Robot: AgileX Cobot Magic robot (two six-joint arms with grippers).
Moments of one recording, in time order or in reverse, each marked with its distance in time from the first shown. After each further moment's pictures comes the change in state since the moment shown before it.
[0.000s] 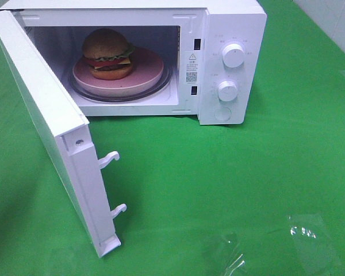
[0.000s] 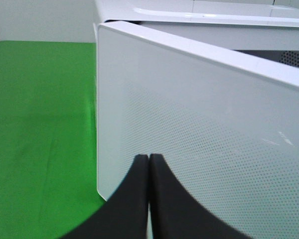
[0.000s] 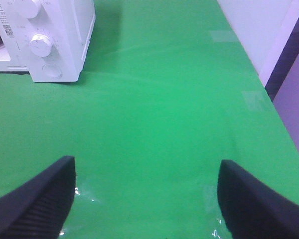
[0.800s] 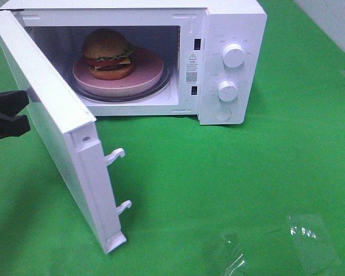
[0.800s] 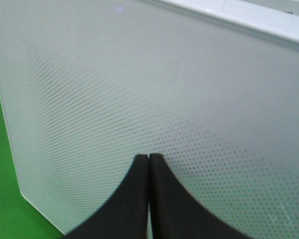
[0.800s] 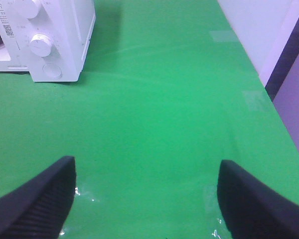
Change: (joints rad) left arm -0.189 0.338 -0.170 -0.046 -0.059 0.001; right arm 0.000 0.000 0.000 0.000 0.000 0.000
